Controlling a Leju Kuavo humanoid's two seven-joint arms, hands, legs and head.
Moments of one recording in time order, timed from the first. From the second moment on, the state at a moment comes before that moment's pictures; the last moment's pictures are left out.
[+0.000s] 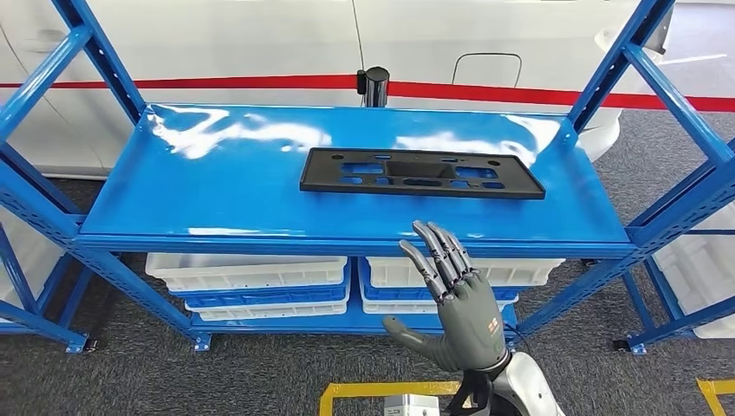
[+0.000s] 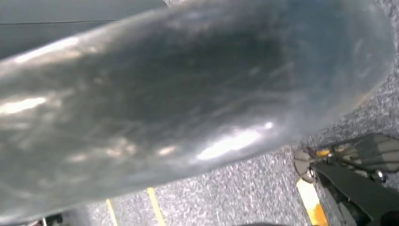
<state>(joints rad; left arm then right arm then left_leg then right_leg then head) -0.03 0.03 -0.38 -0.17 -0.04 0.19 0.09 0.10 -0.25 0.56 -1.96 0.92 -0.45 -0.09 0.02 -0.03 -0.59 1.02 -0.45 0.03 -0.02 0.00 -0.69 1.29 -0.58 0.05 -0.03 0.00</state>
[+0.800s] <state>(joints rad) -0.03 0.03 -0.38 -0.17 -0.04 0.17 0.07 0.09 -0.26 0.39 -1.97 0.96 -0.40 0.00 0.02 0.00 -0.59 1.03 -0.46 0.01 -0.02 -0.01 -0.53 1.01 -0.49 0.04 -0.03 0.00</state>
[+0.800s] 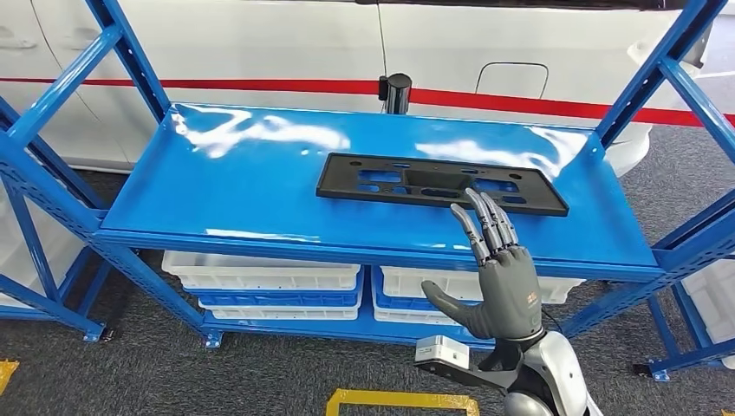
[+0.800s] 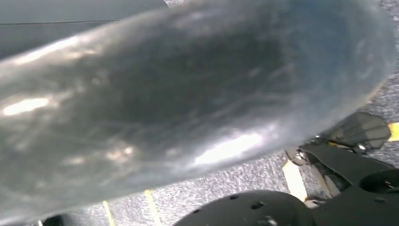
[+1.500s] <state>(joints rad) -0.03 0.03 -0.38 -0.17 -0.05 0.15 0.07 -0.02 -0.28 0.37 -1.87 1.04 -0.27 0.09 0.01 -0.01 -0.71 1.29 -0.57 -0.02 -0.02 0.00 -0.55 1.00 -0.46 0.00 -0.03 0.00</state>
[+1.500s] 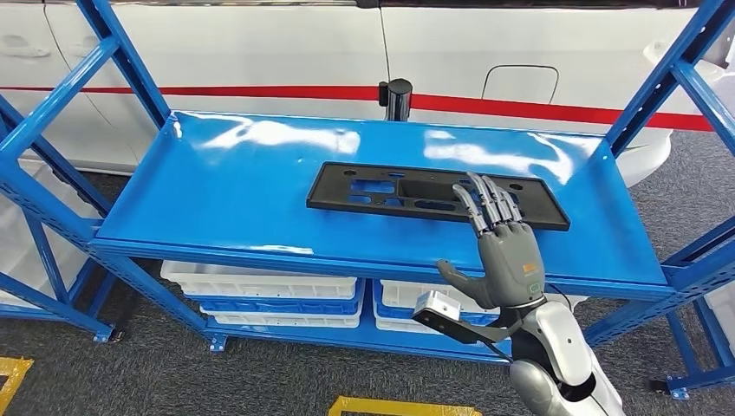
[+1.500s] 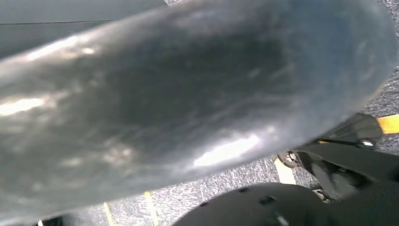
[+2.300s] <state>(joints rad) -0.04 0.03 -0.38 -0.17 -0.06 0.15 0.08 -0.11 -0.26 0.49 -1.70 1.10 -0.23 0.13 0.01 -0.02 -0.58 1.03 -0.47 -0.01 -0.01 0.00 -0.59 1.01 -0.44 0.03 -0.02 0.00</state>
